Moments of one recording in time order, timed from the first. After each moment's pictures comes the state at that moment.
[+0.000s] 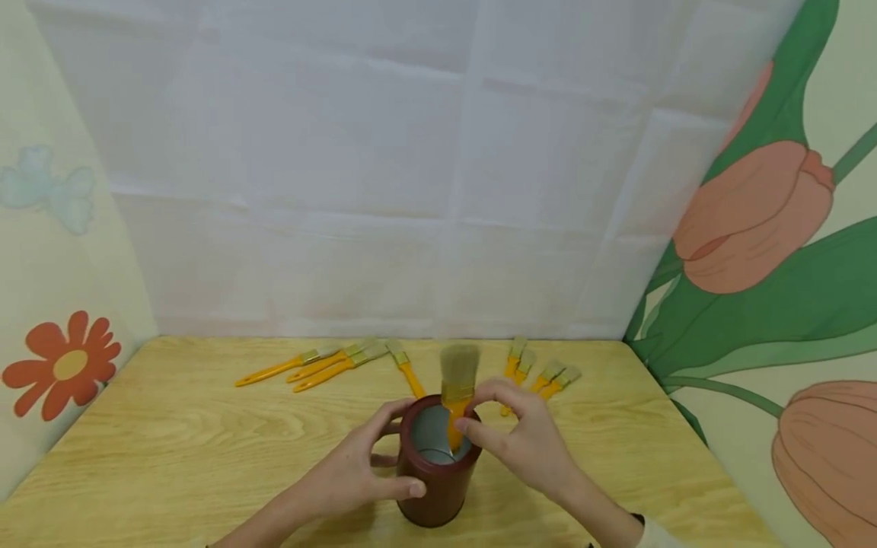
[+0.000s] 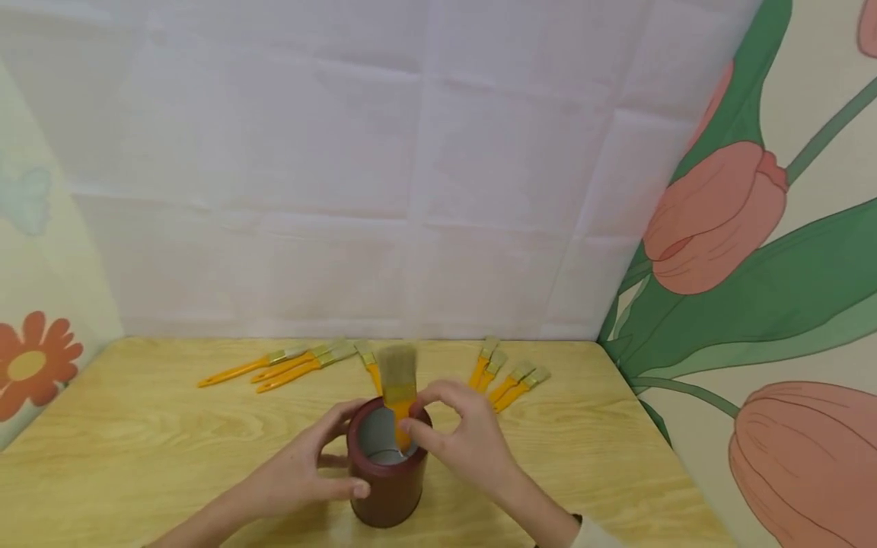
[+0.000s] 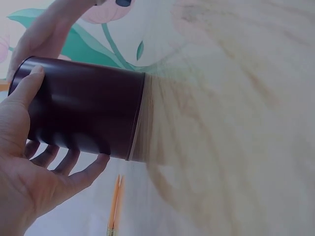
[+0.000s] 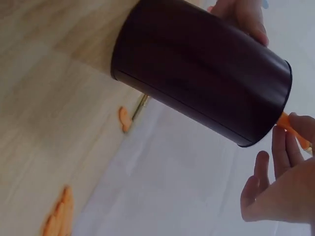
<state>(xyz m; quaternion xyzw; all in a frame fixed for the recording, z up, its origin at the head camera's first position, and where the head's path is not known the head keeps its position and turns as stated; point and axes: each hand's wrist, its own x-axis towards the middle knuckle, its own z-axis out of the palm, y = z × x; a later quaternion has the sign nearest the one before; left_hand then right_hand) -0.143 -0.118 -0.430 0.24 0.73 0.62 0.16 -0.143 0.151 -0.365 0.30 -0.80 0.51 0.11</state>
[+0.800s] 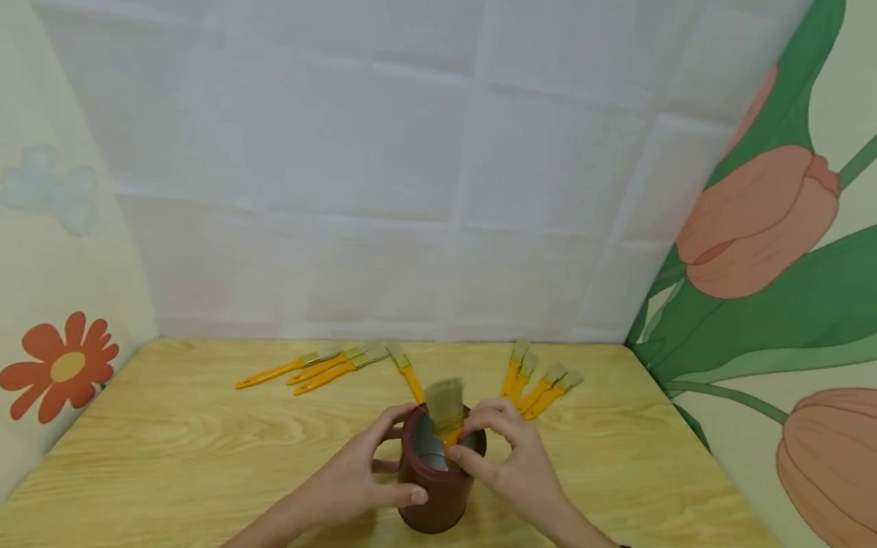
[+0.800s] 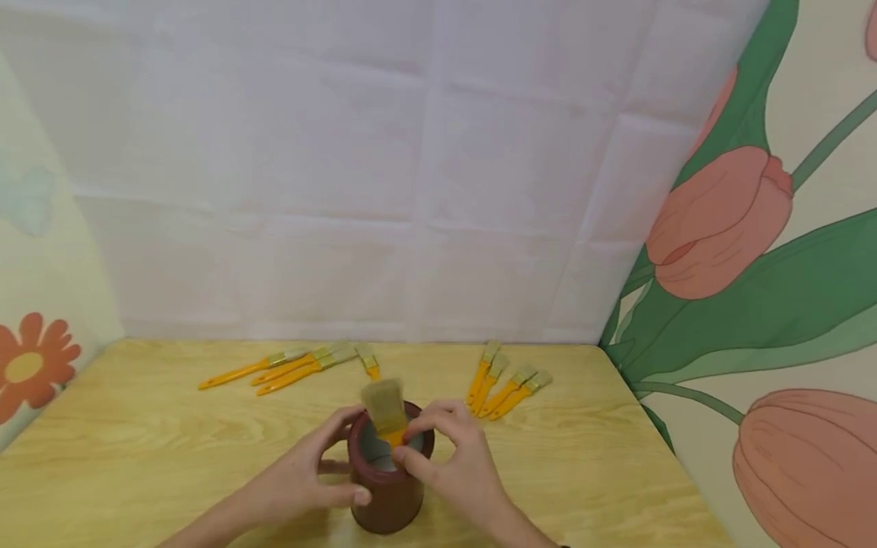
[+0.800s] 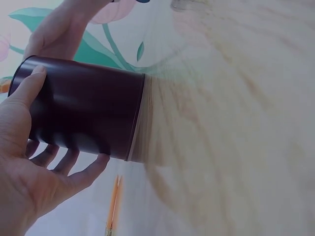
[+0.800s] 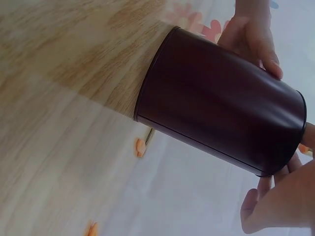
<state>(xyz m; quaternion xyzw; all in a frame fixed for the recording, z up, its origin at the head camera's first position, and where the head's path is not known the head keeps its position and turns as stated) -0.144 -0.119 -0.434 0.24 0.73 0.62 0.16 -0.132 0.142 -0.395 0.27 -0.79 0.53 0.11</state>
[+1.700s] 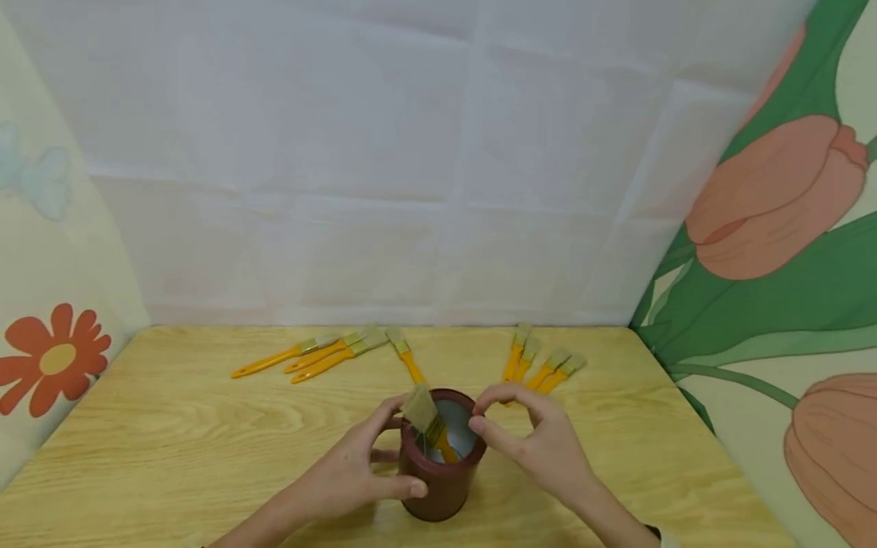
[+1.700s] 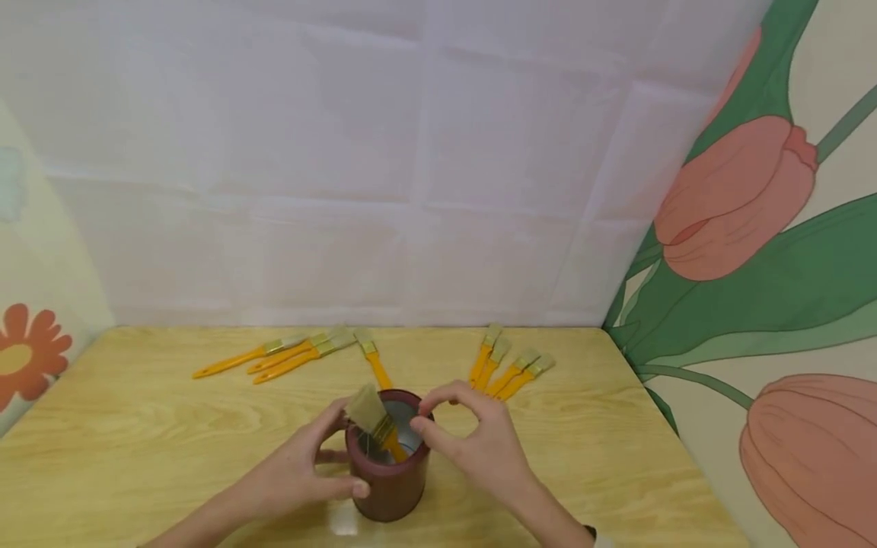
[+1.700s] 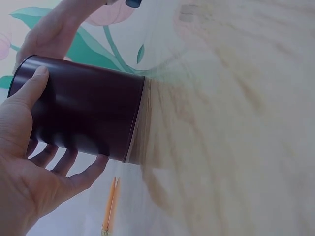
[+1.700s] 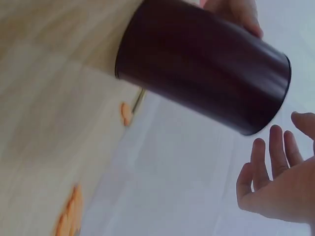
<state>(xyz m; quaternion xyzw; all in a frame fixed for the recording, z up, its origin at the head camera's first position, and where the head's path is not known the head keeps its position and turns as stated) -0.141 -0.120 -0.430 0.25 0.72 0.62 0.16 -0.138 0.161 -0.372 0.27 -0.79 0.54 0.10</state>
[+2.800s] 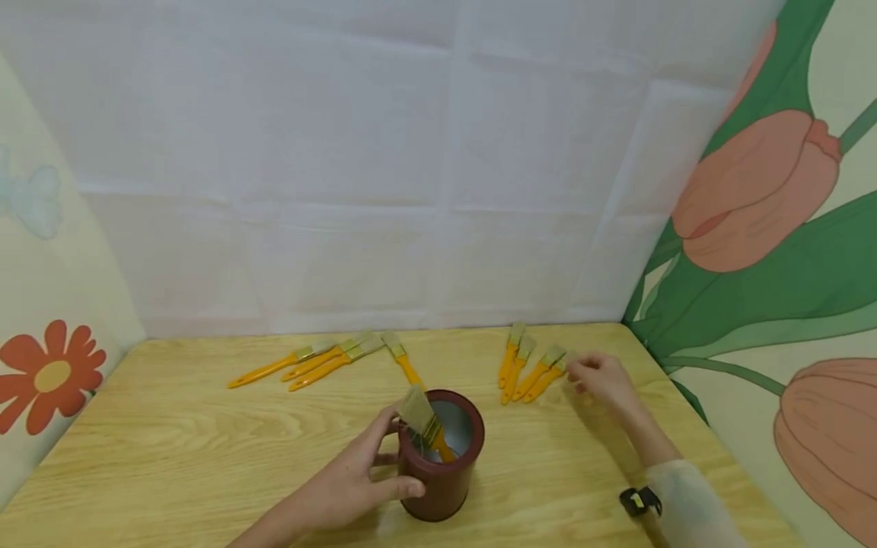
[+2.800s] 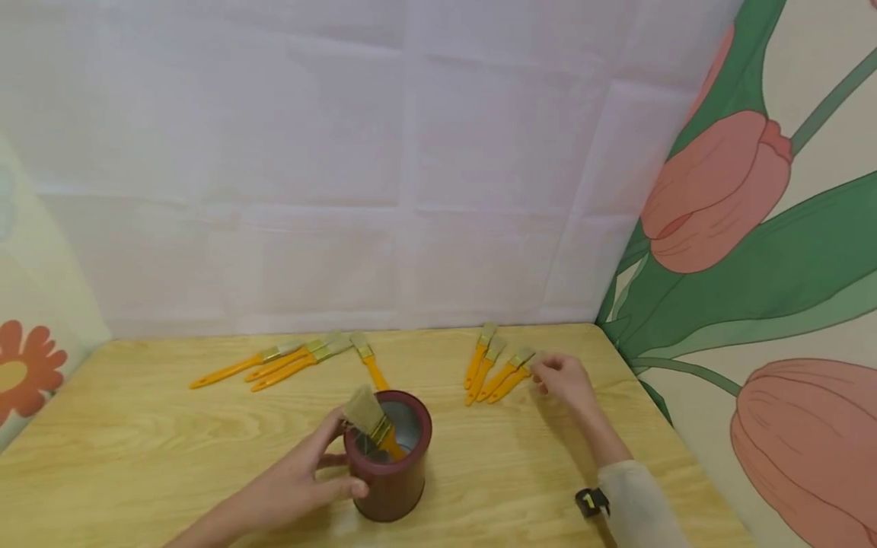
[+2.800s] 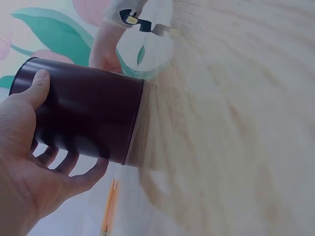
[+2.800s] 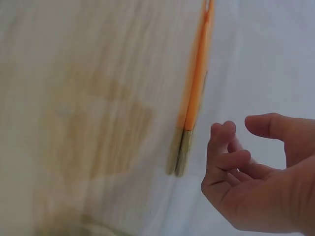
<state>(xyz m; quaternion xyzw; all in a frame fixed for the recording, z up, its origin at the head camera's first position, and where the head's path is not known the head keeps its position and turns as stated) -0.139 -0.121 -0.436 0.27 0.74 0.59 0.16 -0.248 0.300 -0.423 -0.06 -0.87 0.48 -0.01</state>
